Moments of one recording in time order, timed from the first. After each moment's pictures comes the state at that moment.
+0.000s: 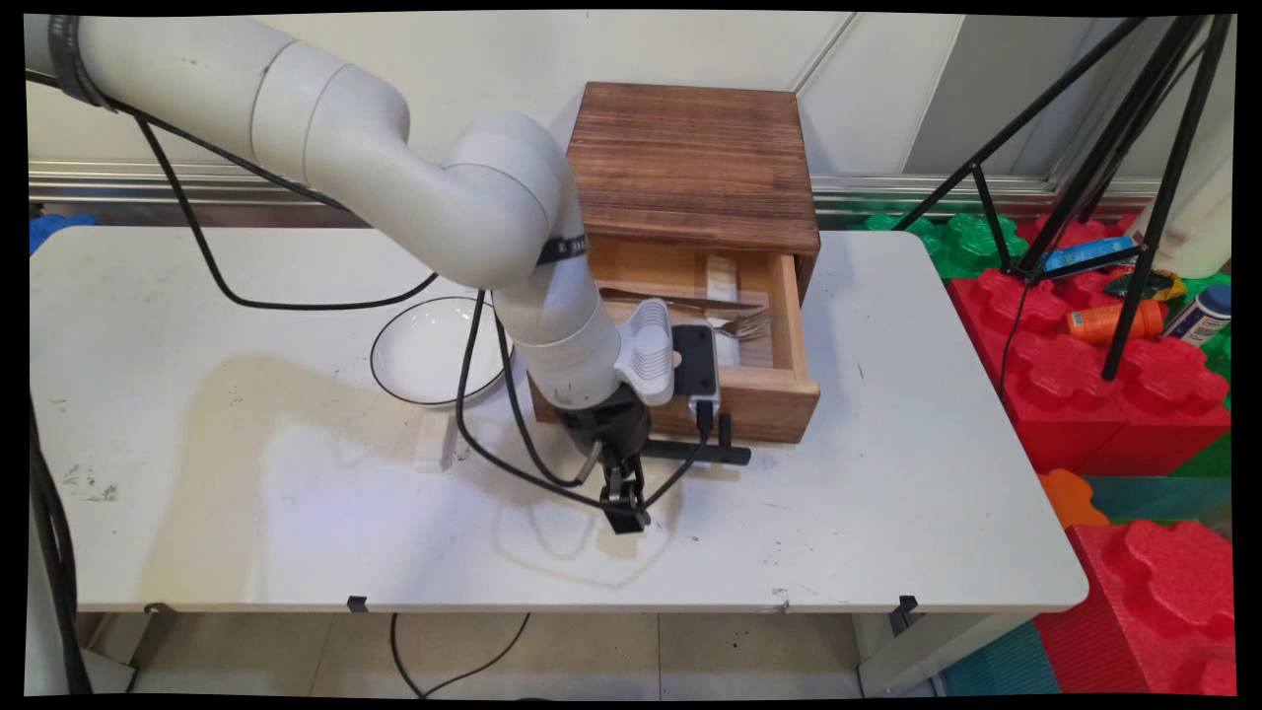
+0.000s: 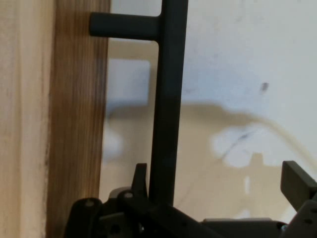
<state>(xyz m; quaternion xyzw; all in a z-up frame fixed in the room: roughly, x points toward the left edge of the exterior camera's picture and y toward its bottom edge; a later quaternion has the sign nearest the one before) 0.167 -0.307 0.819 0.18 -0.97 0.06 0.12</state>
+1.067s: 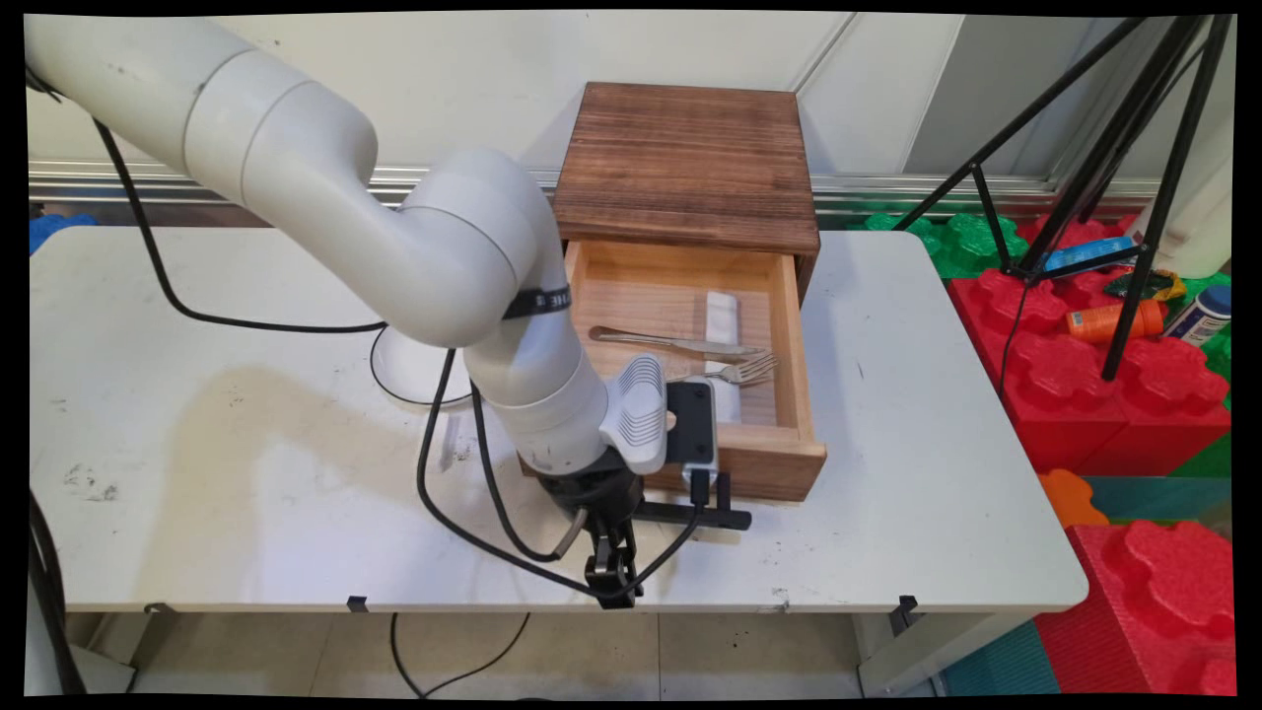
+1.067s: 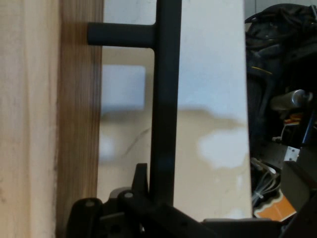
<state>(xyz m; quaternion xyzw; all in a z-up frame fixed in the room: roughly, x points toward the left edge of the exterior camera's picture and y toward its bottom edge) 0.152 -0.249 0.825 0.17 -0.98 0.03 0.13</state>
